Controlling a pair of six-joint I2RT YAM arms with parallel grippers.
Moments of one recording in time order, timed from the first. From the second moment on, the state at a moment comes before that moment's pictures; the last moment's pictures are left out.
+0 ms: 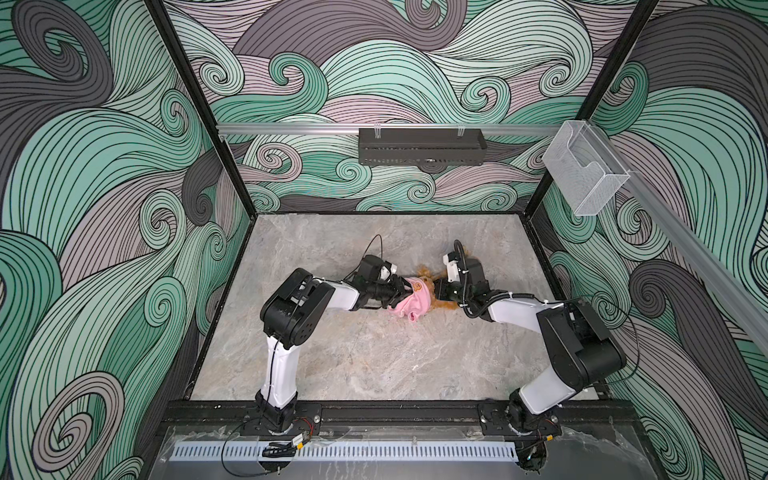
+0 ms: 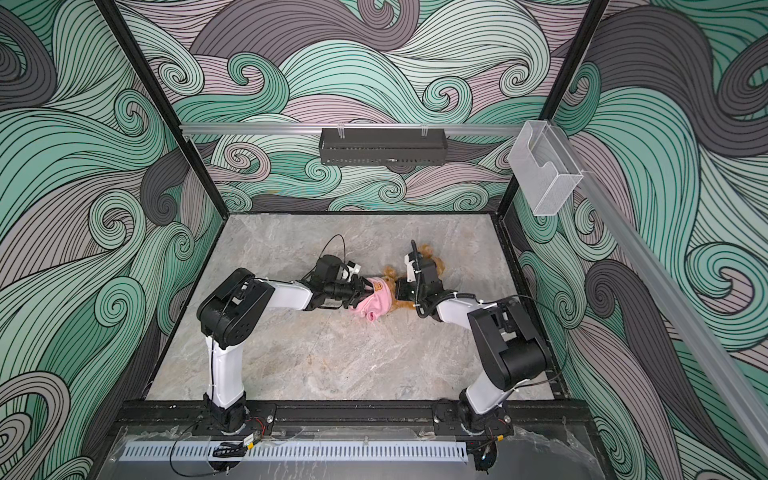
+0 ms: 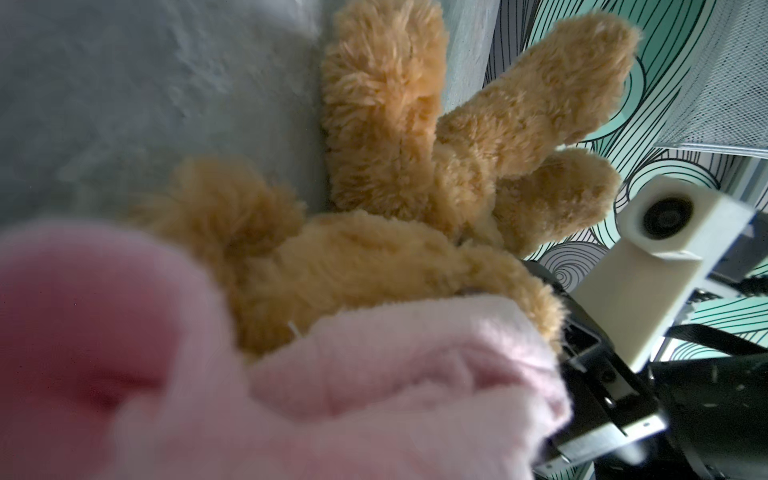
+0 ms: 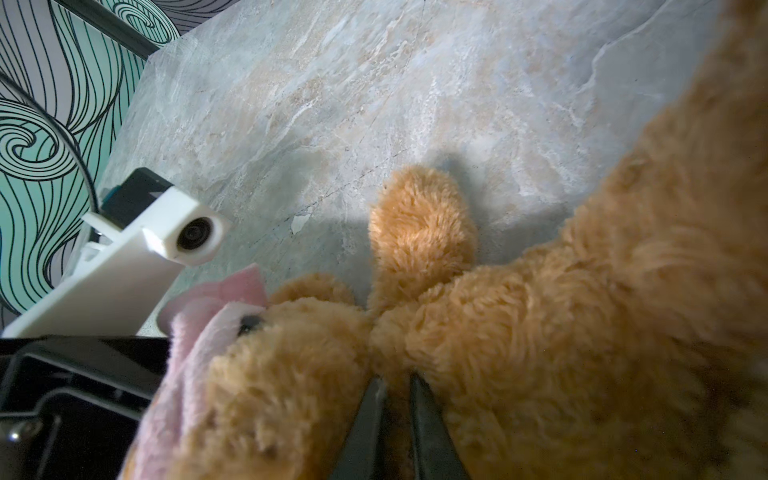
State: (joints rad) left arm -0.59 2.04 1.02 0.43 0.74 -1.17; right arm 0.39 1.63 0.71 0.21 -0.24 0.44
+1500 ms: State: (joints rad) left arm -0.44 1.57 0.78 0.78 0.50 -2.09; right arm 0.58 1.40 0.42 0.82 -0.35 0.07
